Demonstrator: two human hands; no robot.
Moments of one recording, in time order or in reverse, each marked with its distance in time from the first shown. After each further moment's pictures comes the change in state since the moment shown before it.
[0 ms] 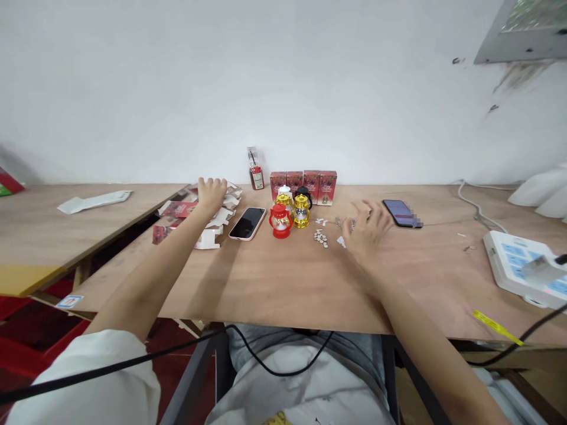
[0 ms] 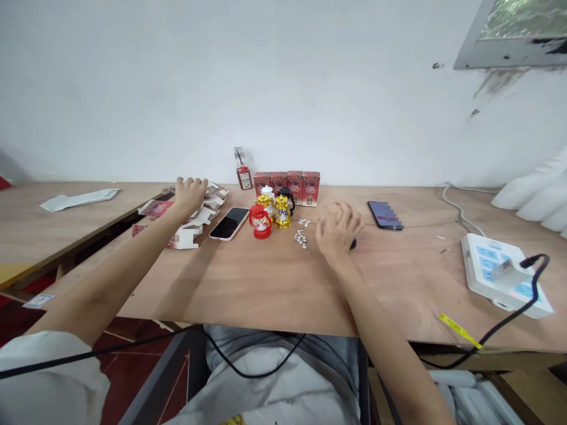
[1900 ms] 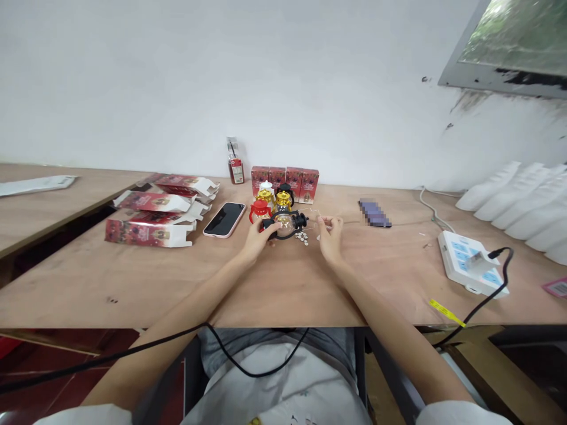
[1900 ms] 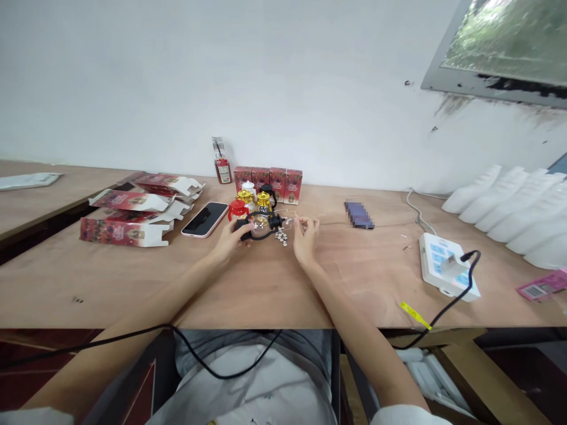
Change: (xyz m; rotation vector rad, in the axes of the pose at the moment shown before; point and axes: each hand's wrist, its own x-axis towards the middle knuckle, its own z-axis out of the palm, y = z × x) left_hand -0.102 0.185 -0.031 -1.887 -0.324 -0.448; right_hand -0.023 0.006 0.040 0.584 -0.196 0.362
